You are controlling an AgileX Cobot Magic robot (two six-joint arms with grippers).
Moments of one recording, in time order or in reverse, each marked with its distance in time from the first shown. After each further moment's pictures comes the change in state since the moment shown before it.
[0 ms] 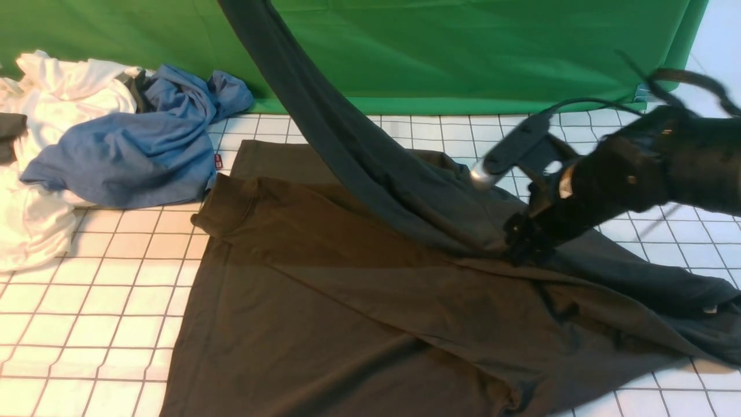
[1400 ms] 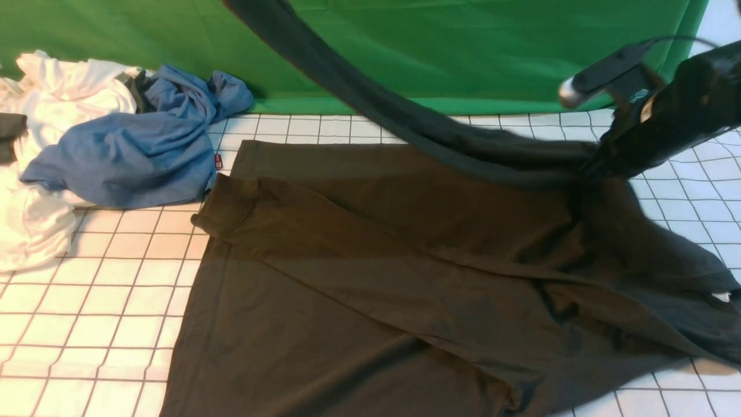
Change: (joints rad) right arm -0.257 0.035 -0.200 -0.011 0.045 -0.013; left arm 0.000 0.061 0.000 -0.053 0.125 0.020
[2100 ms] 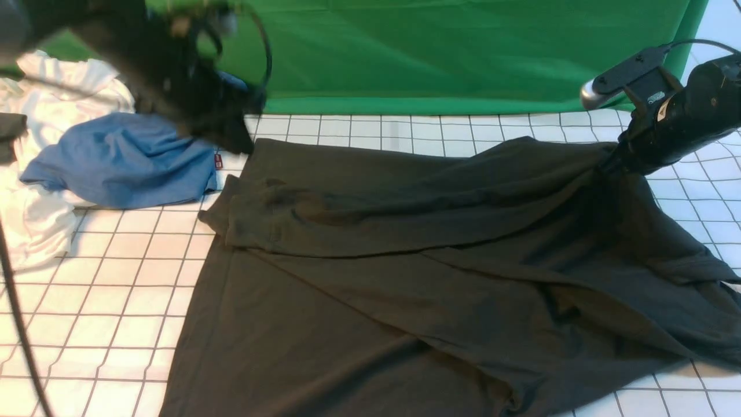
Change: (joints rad) right arm -0.070 0.094 -0.046 0.000 -0.046 -0.039; left arm 0.000 0.177 0.221 0.013 0.226 0.008
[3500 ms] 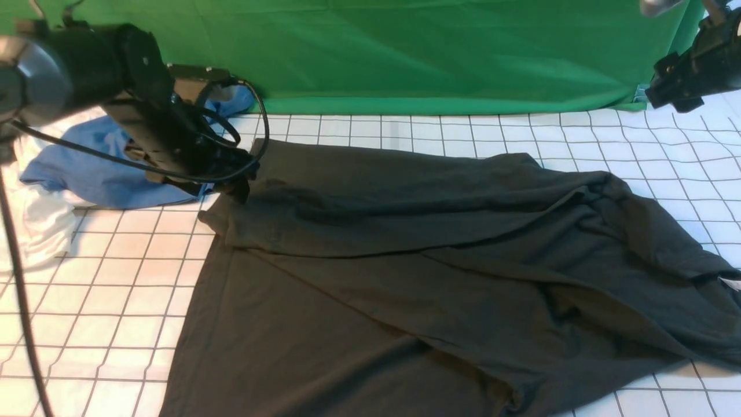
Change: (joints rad) right arm -0.001 -0.242 -0.040 -0.017 0.113 0.019; left arm -0.031 0.045 0.130 0.249 -0.292 -0.154
